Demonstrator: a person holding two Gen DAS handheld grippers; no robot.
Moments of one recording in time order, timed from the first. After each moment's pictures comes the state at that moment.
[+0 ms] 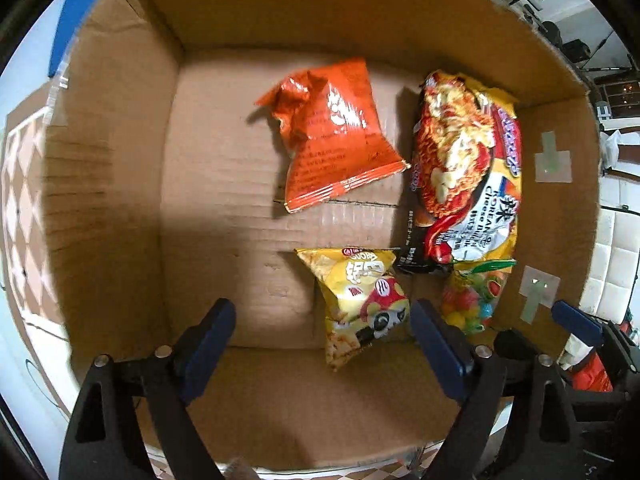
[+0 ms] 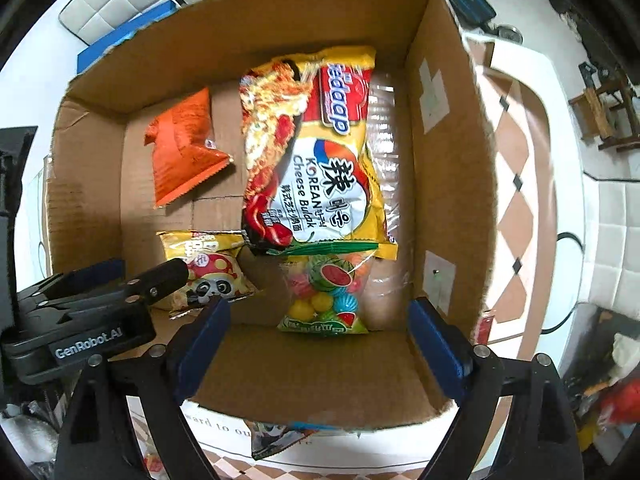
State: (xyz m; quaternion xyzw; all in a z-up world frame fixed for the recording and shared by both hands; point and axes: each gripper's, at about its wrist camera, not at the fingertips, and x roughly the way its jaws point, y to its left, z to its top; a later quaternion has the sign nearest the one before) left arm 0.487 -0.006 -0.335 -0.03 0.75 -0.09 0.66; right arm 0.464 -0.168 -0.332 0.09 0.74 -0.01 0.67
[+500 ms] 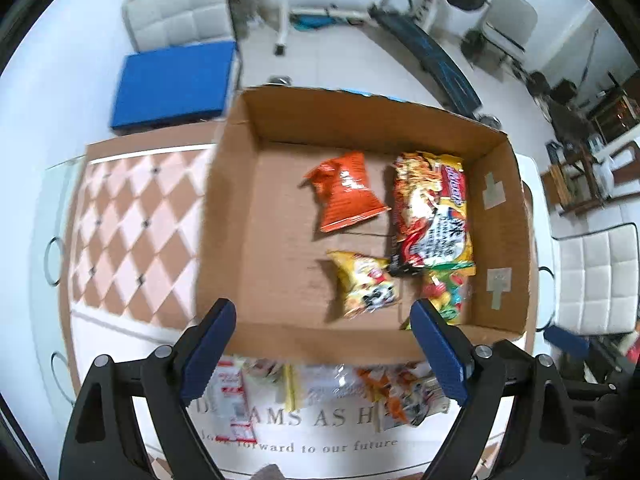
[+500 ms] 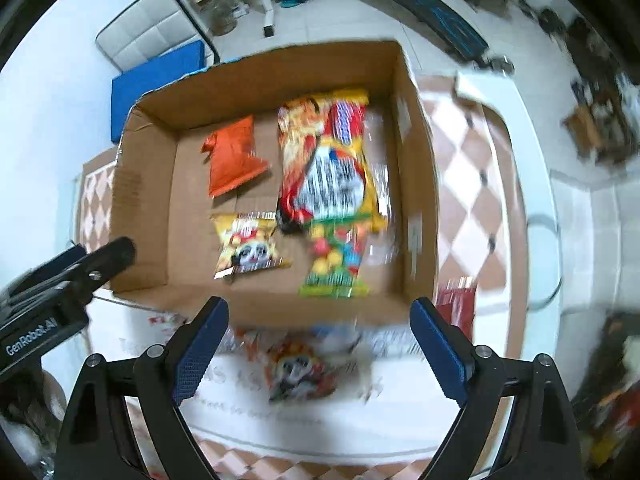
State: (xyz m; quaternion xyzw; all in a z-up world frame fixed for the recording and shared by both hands) left arm 0.426 0.018 -0.215 -0.02 0.62 -0.05 0.78; right arm 0.394 -0.178 -0.250 0.13 0.68 0.00 0.72
